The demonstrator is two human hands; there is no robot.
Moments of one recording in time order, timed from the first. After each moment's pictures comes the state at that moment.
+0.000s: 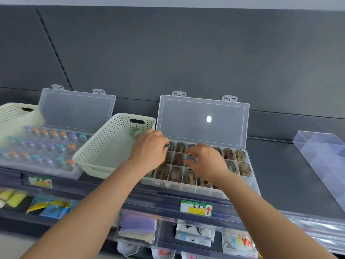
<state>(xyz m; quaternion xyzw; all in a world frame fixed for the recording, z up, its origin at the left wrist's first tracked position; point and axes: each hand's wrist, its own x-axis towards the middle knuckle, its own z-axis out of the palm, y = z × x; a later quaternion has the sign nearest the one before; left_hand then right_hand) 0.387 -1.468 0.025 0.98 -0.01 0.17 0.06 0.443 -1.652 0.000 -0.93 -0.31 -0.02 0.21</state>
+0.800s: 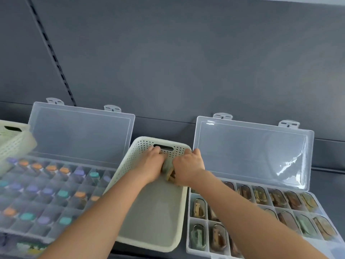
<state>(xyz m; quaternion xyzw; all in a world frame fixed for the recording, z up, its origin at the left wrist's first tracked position) 0.510 -1.283 -0.045 1.00 0.00 -0.01 0.03 0.527 -1.423 -0.002 -0.93 -0.33 0.05 -0.13</state>
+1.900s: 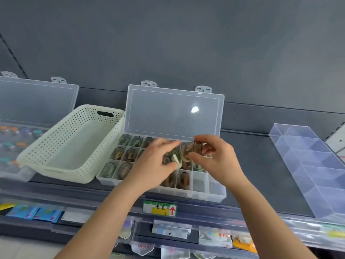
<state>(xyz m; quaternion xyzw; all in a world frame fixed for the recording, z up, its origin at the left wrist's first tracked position) 0.398 -1.572 0.008 0.93 -0.02 0.08 0.36 0.464 -1.754 0.012 -0.85 -0.24 -0.06 0.46</state>
